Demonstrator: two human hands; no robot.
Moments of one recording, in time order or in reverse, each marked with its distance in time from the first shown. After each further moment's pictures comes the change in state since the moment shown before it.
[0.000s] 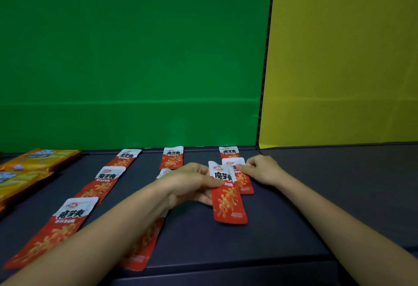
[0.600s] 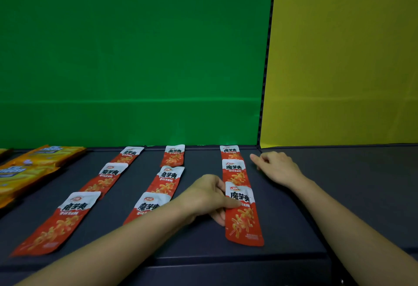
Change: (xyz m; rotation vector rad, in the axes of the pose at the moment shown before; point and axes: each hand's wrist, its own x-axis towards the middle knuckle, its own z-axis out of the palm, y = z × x) left_hand -0.007 -0.010 0.044 0.184 0.083 0.040; right_hand -0.013 0.022 -0.017 -0.119 0.172 -0.010
